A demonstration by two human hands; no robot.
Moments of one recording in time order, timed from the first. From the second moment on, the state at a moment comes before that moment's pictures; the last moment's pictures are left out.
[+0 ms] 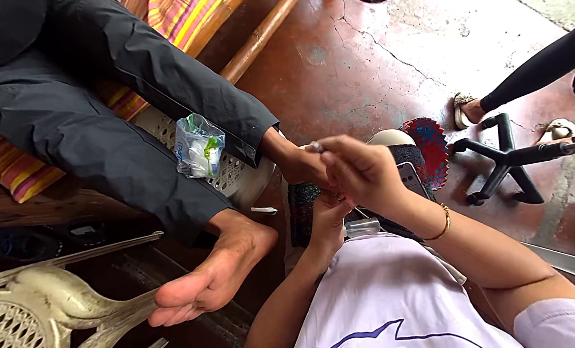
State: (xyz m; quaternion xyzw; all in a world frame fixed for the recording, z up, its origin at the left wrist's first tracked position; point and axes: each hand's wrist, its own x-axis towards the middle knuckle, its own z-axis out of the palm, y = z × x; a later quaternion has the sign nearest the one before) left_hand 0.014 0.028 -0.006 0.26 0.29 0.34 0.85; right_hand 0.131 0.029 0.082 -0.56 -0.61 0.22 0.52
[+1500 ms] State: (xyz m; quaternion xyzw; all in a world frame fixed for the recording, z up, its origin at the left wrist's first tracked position) left_hand 0.014 0.030 -0.022 0.33 0.24 0.35 0.84; right_hand 0.152 -0.050 0.096 -0.77 -0.46 0.36 0.26
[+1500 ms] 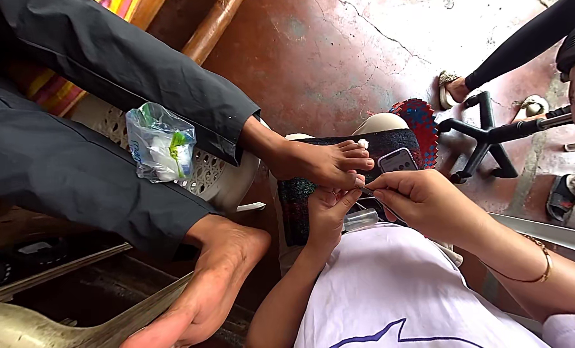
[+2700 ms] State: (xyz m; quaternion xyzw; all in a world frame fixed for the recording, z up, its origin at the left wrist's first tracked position) left_hand 0.014 0.031 -0.019 0.27 0.23 0.31 0.88; right_hand 0.143 -0.055 0.088 -0.68 -0.40 0.31 0.53
